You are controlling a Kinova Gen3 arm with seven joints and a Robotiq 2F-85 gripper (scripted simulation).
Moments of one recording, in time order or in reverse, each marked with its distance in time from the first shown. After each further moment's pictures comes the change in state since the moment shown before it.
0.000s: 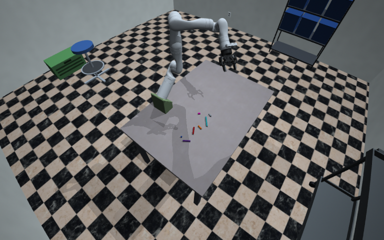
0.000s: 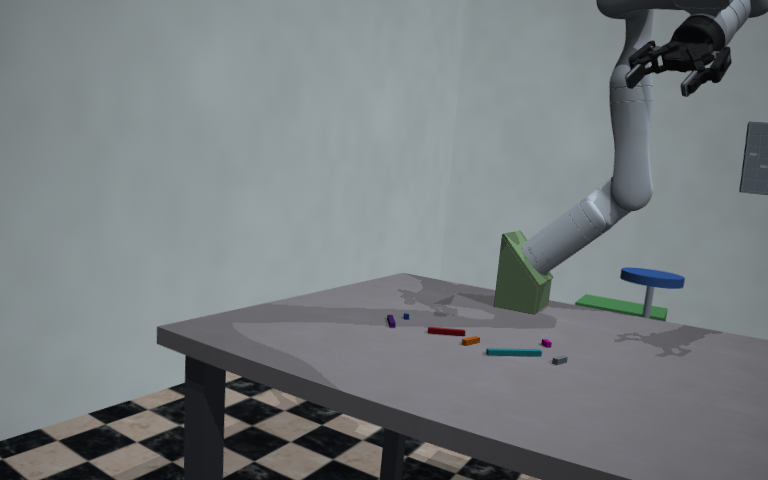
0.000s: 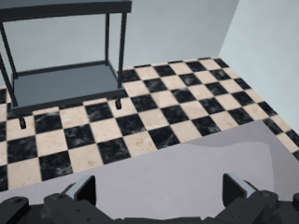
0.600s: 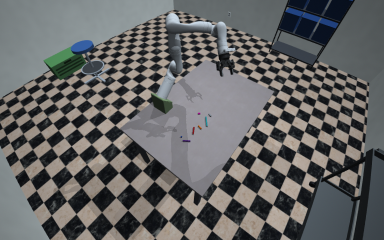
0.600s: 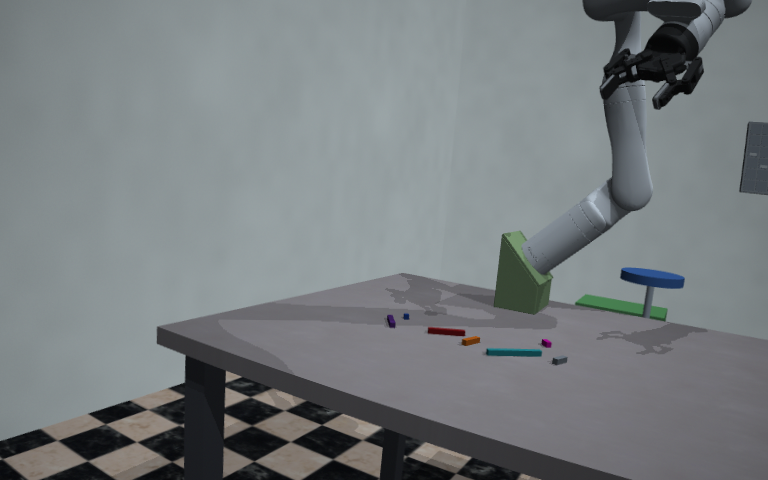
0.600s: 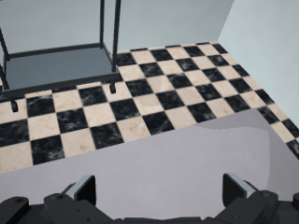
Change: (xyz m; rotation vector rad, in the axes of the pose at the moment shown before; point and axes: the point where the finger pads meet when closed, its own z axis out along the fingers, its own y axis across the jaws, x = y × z) arm -0.008 0.030 0.028 -0.006 -0.067 -0.023
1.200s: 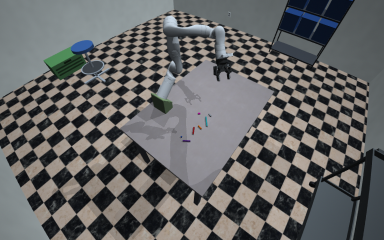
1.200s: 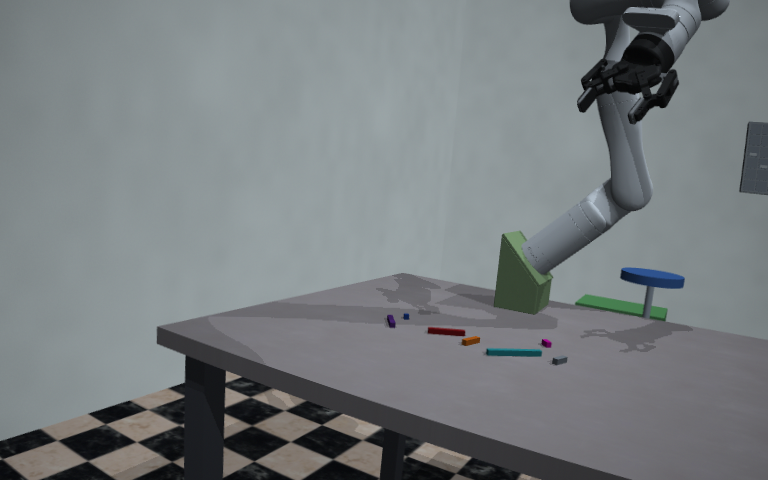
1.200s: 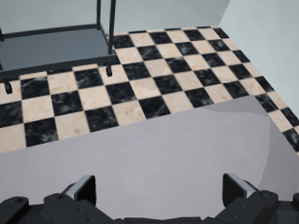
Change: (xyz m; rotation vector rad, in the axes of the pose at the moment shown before) arm -0.011 0.027 0.028 0.001 -0.069 -0.025
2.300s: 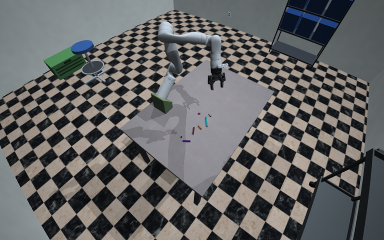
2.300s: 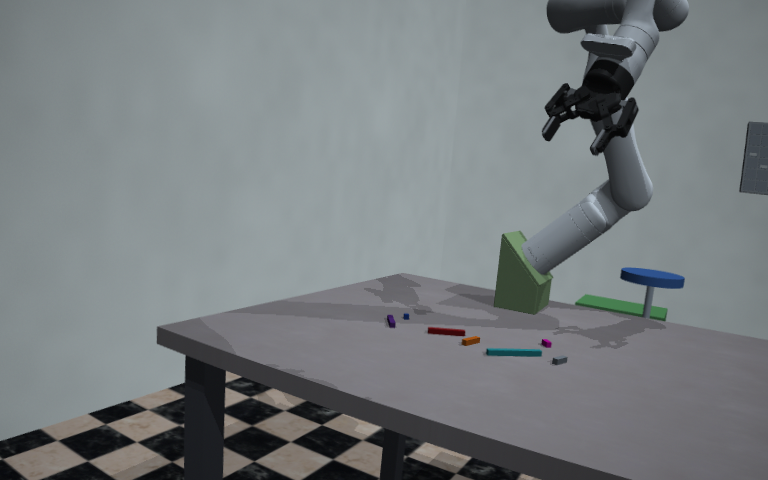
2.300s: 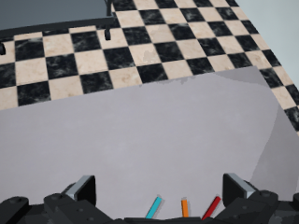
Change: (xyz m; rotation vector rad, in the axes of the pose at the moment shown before) arm -0.030 0.044 0.052 0.019 -0.134 -0.055
